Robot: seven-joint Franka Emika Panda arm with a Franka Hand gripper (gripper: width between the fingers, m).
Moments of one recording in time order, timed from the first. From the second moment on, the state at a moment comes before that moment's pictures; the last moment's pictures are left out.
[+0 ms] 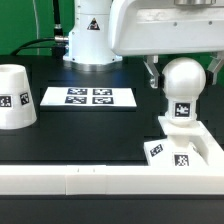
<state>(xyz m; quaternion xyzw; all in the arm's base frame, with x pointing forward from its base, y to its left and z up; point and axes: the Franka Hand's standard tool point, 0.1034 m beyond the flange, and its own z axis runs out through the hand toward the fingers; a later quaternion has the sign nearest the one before) 0.613 0.088 0.120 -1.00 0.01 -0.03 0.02</state>
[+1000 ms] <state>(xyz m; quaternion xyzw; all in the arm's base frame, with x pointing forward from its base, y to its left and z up) 0.612 0.086 0.118 -0.91 0.41 -0.01 0.06</state>
